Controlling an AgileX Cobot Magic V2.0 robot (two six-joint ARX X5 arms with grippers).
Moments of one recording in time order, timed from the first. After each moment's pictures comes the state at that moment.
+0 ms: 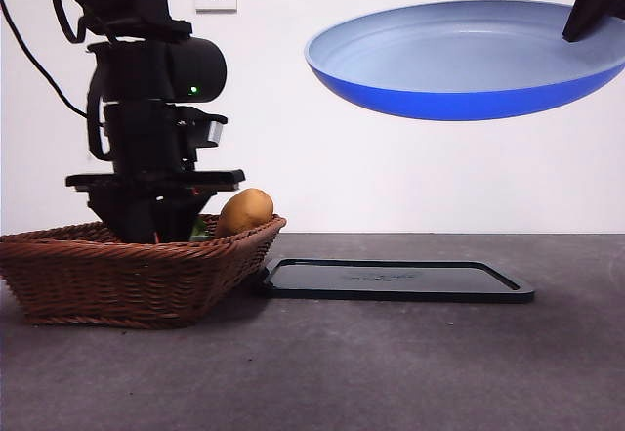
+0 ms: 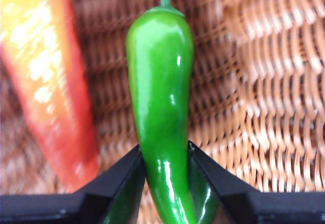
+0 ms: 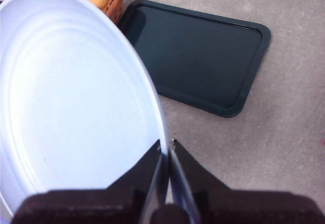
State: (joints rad) left arm -0.42 1.92 1.42 -0.83 -0.05 -0.11; right arm 0.24 1.02 1.03 -0.81 -0.28 0.01
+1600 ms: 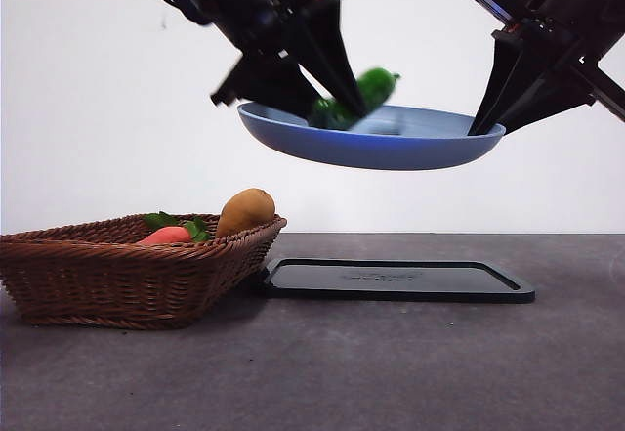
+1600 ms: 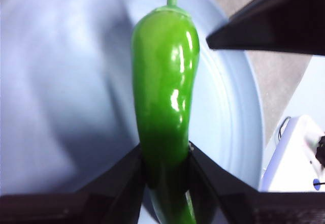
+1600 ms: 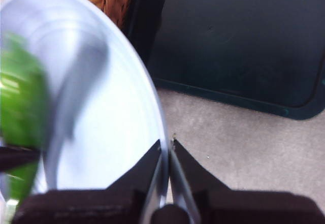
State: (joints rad) left arm -0.64 1.71 1.42 -0.63 0.45 -0.09; right arm 0.26 1.37 1.03 -0.58 -0.46 0.26
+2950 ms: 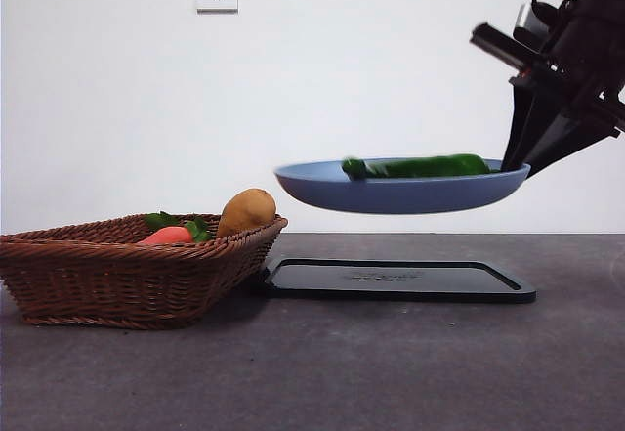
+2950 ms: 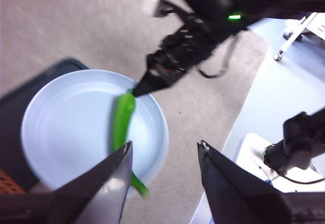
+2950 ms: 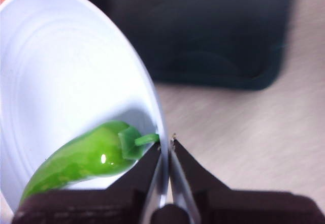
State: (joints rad) left arm -0.67 1.25 1.42 -0.76 0.44 -0.04; right arm 0.20 1.47 1.07 -0.65 -0.39 0.32
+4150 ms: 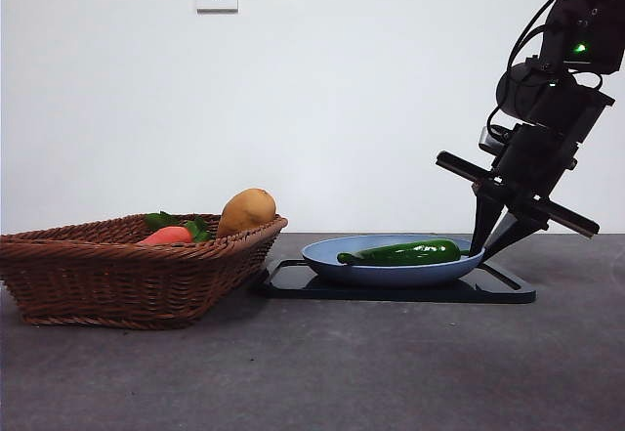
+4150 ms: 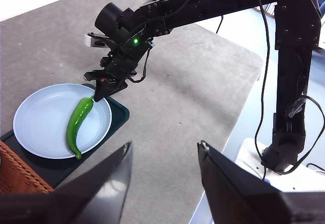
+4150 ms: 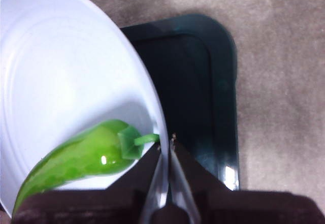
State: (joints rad) left arm -0.67 1.03 1.42 -0.85 0.39 -0.01; right arm 0.13 2.02 1.45 -0.58 -0.37 0.35
